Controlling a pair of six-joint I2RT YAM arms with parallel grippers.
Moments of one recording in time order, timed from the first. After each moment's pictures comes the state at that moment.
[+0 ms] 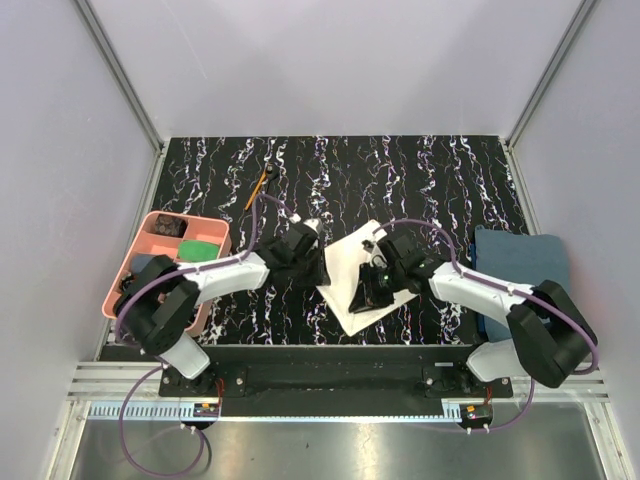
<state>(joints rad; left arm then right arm) -0.77 1.61 0.84 -0.15 0.11 -0.69 0.66 1.39 0.68 -0.27 -0.52 0.67</state>
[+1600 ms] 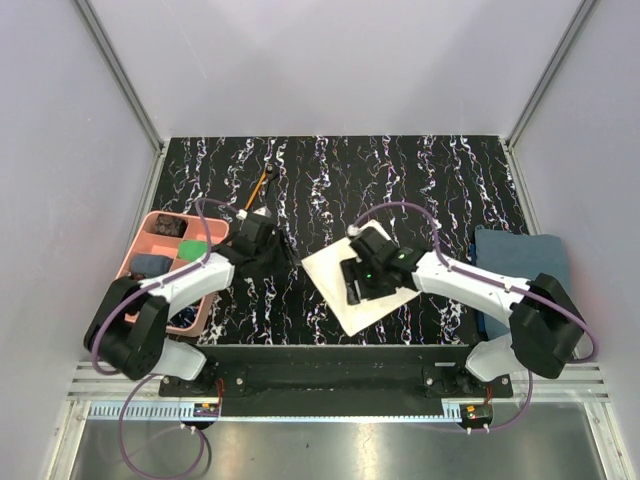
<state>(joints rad) -0.51 1.41 0.72 -0.19 0.07 -0.81 0.81 1.43 0.93 -0.61 -0.02 0.54</state>
